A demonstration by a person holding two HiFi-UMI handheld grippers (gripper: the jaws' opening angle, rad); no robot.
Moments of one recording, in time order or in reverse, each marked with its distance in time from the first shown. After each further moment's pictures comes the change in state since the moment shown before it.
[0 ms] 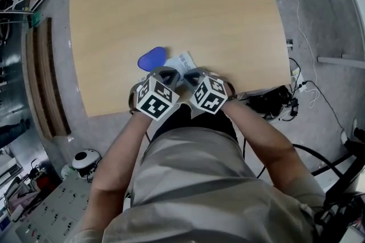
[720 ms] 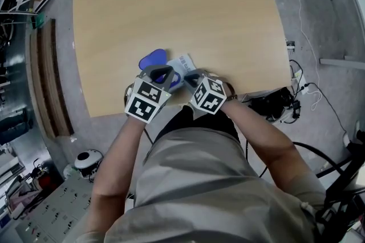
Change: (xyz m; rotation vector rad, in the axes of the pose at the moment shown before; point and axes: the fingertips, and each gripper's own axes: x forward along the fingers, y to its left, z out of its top) left arm -0.043 0.019 0.024 -0.125 -0.130 0.052; right arm 0.000 0.006 0.002 -0.020 -0.004 0.021
